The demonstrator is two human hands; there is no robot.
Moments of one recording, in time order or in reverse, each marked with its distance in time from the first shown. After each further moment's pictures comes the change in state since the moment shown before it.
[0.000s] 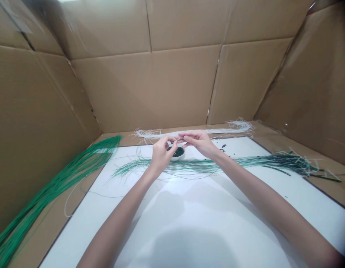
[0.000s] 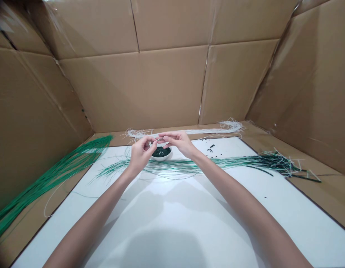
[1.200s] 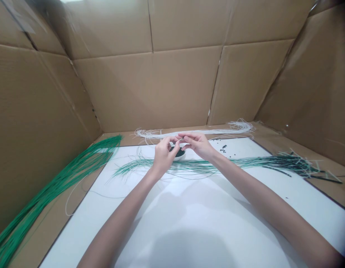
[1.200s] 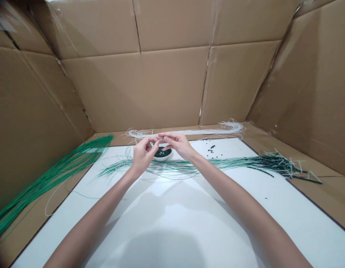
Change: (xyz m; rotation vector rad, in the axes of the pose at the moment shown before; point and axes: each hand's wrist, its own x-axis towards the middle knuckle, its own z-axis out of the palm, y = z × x) left_hand -0.004 0.001 0.003 -0.018 0.011 -0.005; right_hand -0.001 0.008 0.007 0.099 0.028 0.029
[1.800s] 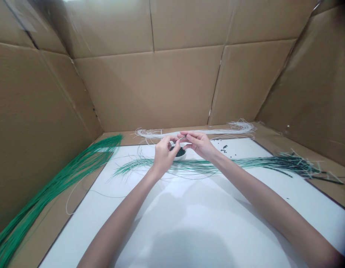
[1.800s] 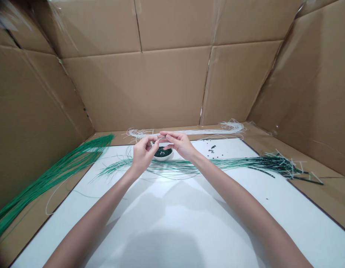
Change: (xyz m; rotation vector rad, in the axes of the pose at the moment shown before) left_hand 0.000 0.001 -0.001 0.002 0.026 0.006; right_hand 0.000 -0.001 -0.001 0.058 -0.001 0.019
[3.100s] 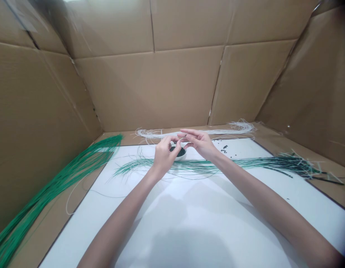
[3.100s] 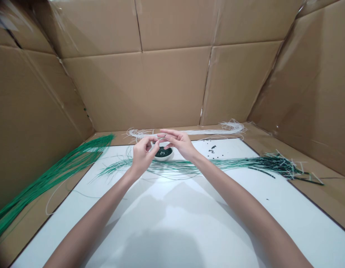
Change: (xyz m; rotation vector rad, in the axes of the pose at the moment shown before) left_hand 0.000 0.001 -0.001 0.060 0.033 0.098; right_hand -0.001 -0.005 0.003 -0.083 -0.006 -0.080
